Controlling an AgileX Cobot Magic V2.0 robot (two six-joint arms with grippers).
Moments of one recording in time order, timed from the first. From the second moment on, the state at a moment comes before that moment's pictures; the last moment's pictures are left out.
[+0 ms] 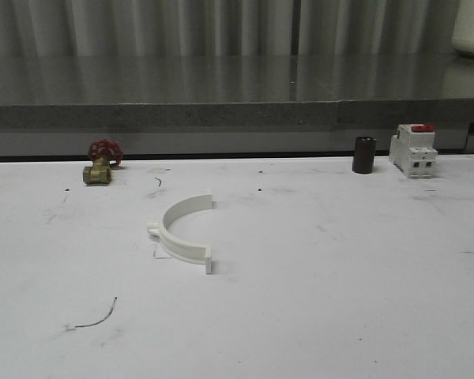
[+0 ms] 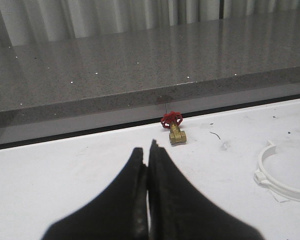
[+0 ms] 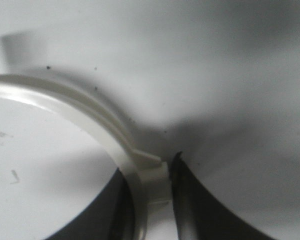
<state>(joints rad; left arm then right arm) -0.24 0.20 -0.33 0.34 0.35 -0.23 -0.35 2.07 -1.49 0.12 0.88 -0.14</state>
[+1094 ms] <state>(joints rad) -0.24 0.20 -0.33 0.34 0.35 -0.23 0.25 1.87 -1.56 -0.08 1.12 0.49</state>
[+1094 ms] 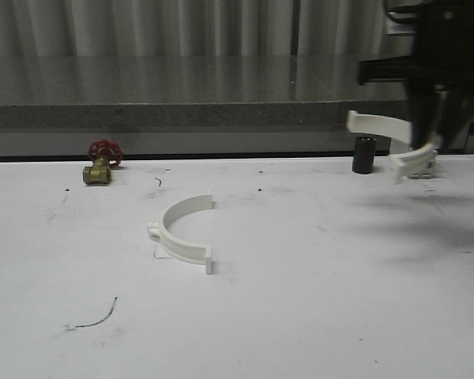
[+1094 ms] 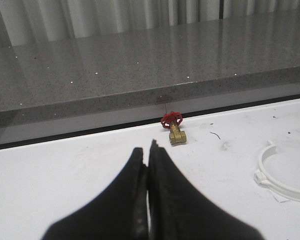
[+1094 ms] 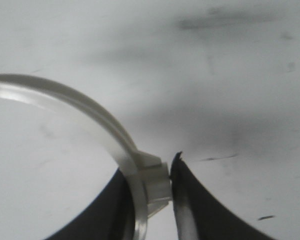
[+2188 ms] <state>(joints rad) -0.24 0.20 -0.33 0.34 0.35 -0.23 0.56 2.14 -1.72 -0.08 1.03 0.78</state>
